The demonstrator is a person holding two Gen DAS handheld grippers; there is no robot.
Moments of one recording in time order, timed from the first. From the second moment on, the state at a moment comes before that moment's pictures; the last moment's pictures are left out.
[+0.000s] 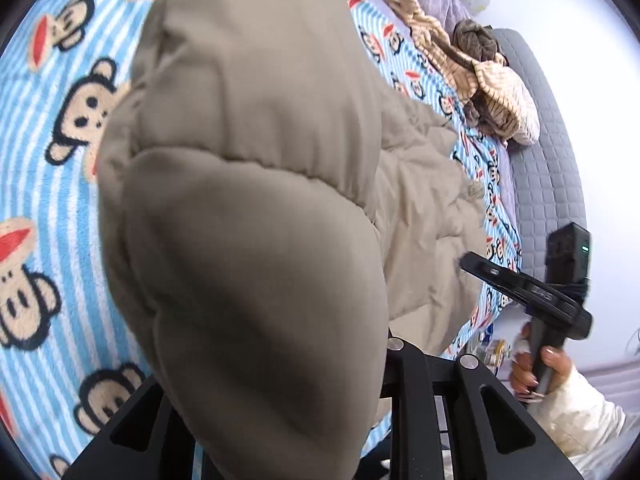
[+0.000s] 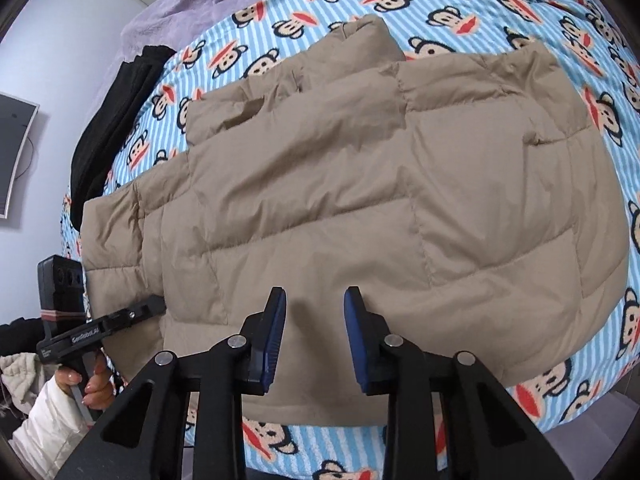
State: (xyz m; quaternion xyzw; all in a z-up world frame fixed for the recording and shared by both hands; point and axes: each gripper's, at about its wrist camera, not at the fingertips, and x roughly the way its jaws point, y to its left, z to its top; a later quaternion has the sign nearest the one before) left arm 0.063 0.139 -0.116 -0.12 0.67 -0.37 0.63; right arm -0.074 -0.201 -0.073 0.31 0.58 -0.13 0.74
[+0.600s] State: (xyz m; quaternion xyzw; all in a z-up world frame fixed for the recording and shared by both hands) left arm -0.026 -0.053 -0.001 -0.02 0.65 -0.38 0.66; right arm -0.009 -0.262 -0.172 0.40 0.57 -0.07 0.71
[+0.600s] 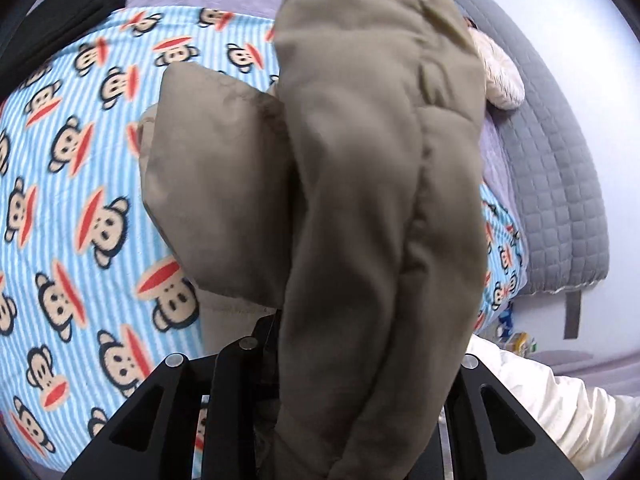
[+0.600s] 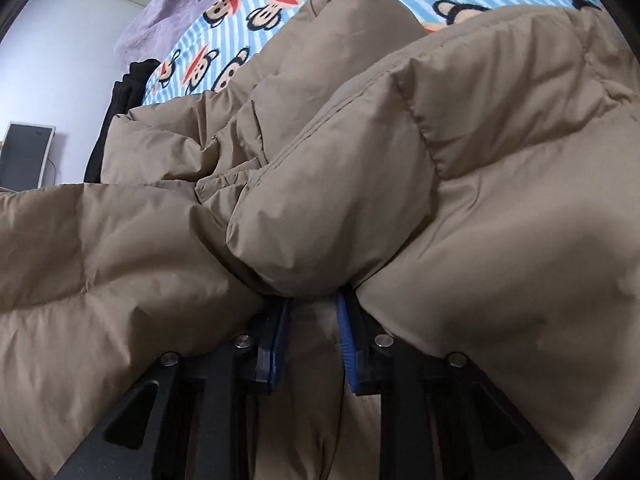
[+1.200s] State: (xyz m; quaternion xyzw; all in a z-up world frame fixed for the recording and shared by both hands) left arm -0.039 -0.231 -0.069 0.03 0.69 -0.49 0.53; right arm -0.160 -0.364 -0.129 0.56 0.47 -0.10 0.68
